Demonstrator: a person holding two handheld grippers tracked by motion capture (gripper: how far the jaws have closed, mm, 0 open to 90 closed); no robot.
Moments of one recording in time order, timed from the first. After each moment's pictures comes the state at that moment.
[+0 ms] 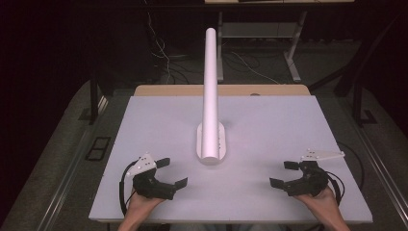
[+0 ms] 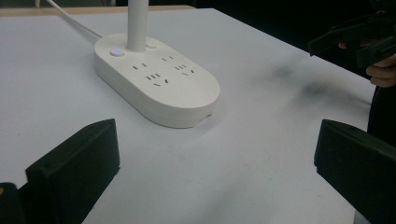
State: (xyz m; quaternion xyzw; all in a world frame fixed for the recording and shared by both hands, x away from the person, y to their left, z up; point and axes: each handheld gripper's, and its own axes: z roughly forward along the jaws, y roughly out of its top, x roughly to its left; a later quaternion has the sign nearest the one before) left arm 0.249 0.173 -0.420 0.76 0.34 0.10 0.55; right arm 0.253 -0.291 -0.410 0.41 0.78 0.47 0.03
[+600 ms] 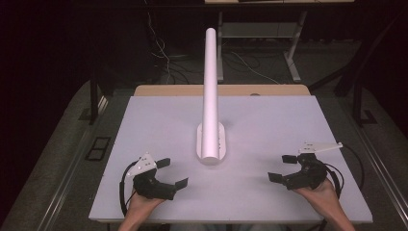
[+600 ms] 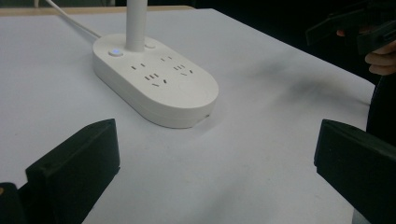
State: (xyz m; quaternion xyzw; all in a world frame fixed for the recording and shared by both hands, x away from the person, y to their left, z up) left arm 0.248 0.172 -0.420 0.76 0.34 0.09 0.55; right arm 0.266 -0.285 -0.391 0.40 0.79 0.46 0.03
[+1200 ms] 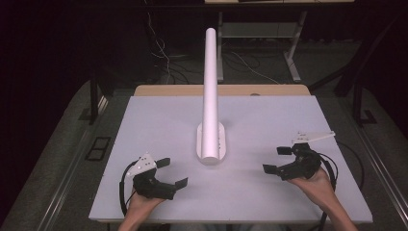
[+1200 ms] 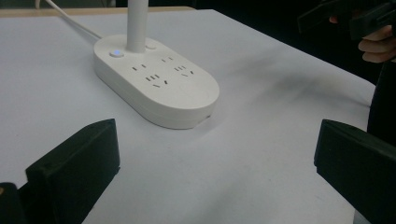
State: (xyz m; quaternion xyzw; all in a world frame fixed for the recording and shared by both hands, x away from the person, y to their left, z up) left arm 0.249 0.173 -0.420 0.76 0.34 0.10 0.55; right arm 0.287 -0.271 -0.376 0.38 0.80 0.46 0.03
